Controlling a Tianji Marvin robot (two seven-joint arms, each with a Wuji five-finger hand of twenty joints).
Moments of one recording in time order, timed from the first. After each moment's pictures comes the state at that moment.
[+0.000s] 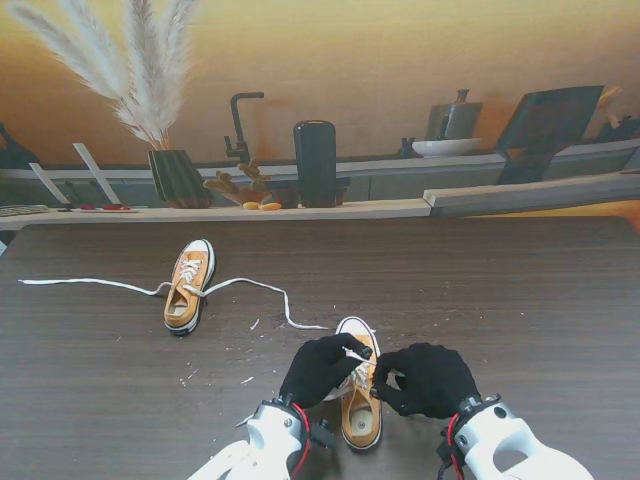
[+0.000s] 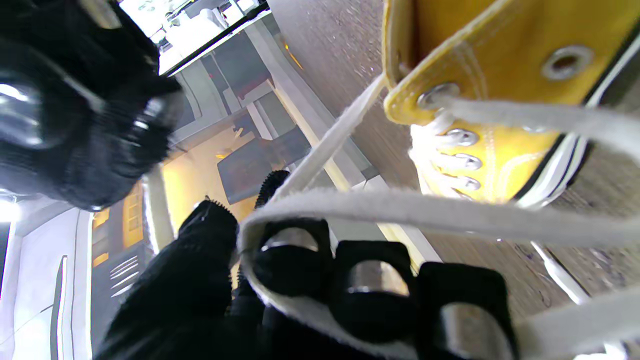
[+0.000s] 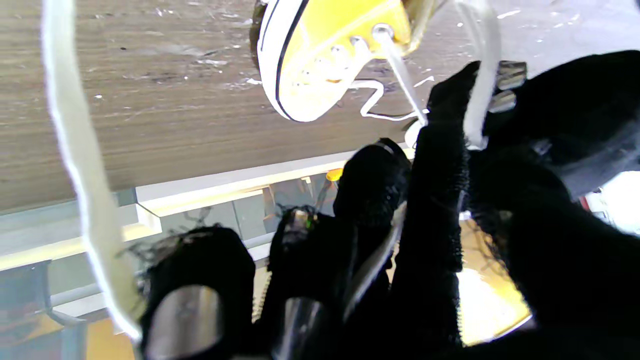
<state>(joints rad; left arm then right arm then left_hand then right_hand) 1.68 -1.26 -0.81 -1.61 0.38 -0.12 0.50 -2.14 -1.07 1.34 -2.13 -1.01 -0.04 -0.04 0.87 -0.17 0.20 0.02 0.82 0.07 0.86 0.52 1.30 -0.03 1.23 0.84 1.24 0.07 1.64 0.60 1.07 0.22 1.84 0.62 0.38 -0.55 1.05 -0.29 0.91 -0.23 0.85 0.14 1.19 -0.07 1.06 0.70 1.29 -0.16 1.60 1.53 1.16 0.28 1.81 0.78</state>
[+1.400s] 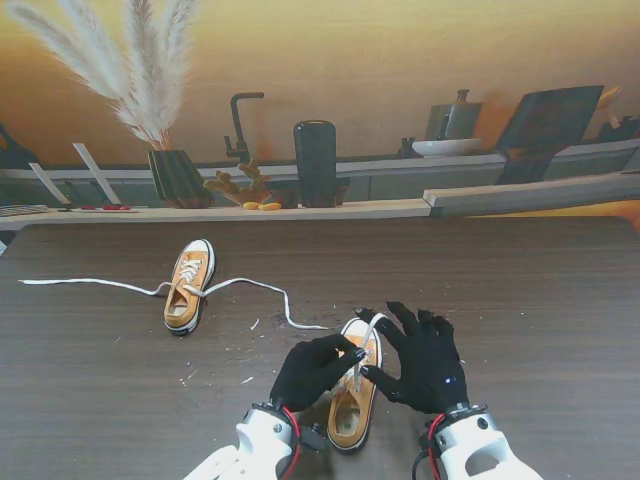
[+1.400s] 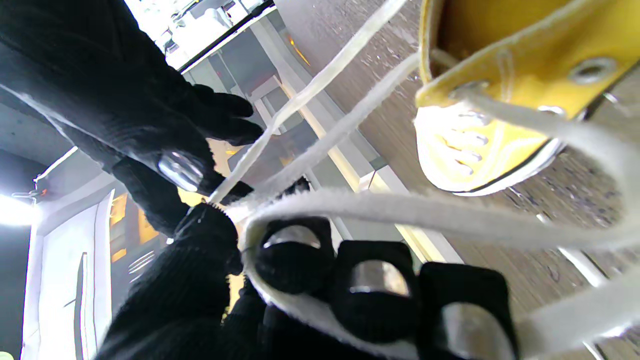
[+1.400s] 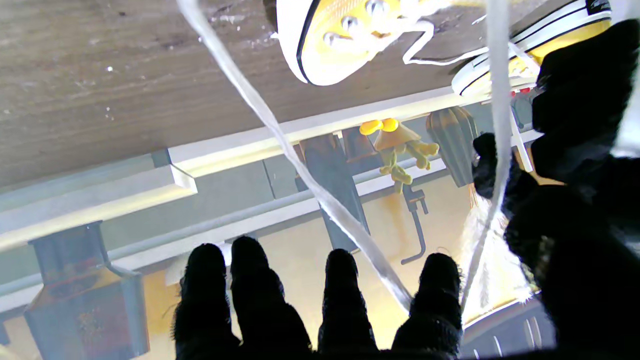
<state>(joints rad) 1.74 -1.24 -0.86 -1.67 0.43 -0.15 0.49 -2.05 -1.10 1.20 -1.94 -1.04 0.09 -0.38 0.87 -0.16 0.17 0.05 0.82 0.14 0.84 0.52 1.30 -0.02 1.22 0.84 1.24 0.08 1.64 0.60 1.07 0.23 1.84 0.62 0.22 -0.37 0.87 -0.13 0.12 -0.30 0.29 0.29 0.20 0.05 0.31 0.19 0.36 0.38 0.05 0.30 -0.03 0.35 0.65 0.29</state>
